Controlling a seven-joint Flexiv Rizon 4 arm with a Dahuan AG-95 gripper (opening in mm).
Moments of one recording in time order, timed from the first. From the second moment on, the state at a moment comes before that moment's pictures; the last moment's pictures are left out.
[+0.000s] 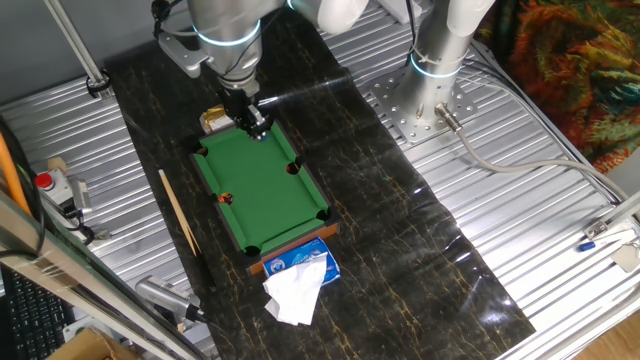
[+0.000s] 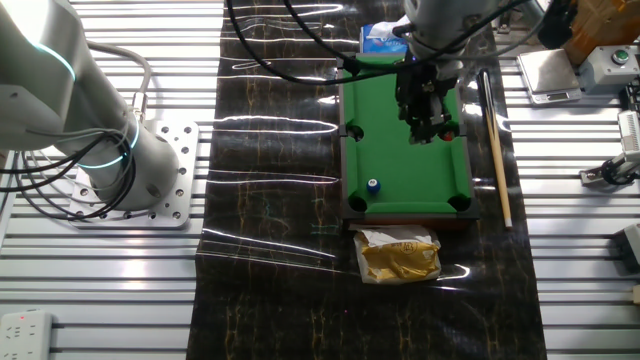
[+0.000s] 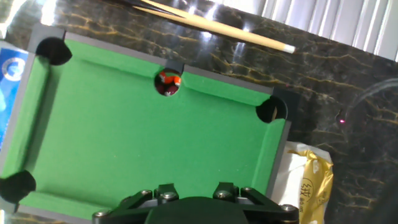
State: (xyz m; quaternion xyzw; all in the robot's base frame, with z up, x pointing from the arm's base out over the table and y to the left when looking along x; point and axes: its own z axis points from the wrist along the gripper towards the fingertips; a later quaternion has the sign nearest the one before) arm 0.499 0.000 0.182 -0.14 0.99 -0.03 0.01
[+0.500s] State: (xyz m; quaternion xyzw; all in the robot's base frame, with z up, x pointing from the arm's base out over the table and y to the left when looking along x) arm 0.500 0.002 0.182 -0.13 0.99 -0.03 0.01
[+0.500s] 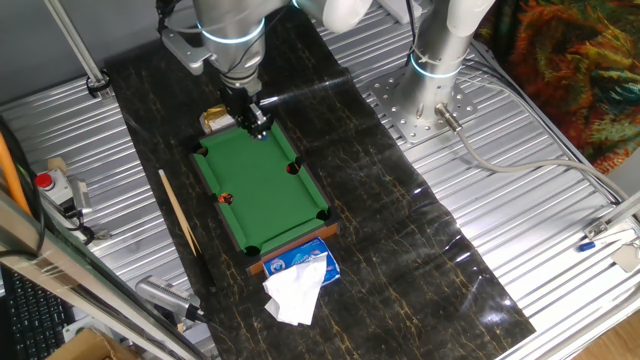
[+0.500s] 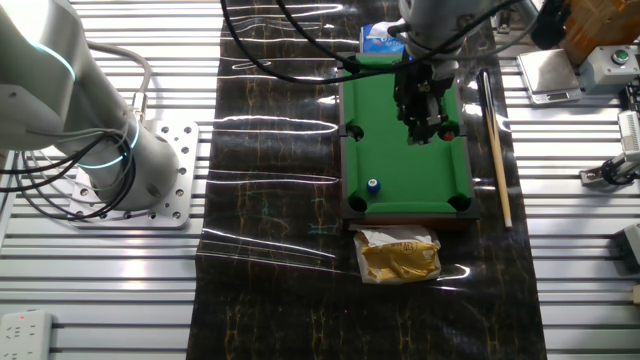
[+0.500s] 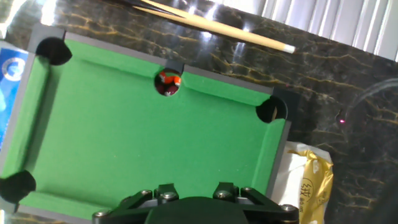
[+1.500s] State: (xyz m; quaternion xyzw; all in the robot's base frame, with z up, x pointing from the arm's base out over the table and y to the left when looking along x) arm 0.579 0.009 0.211 -0.14 0.99 -0.04 0.01
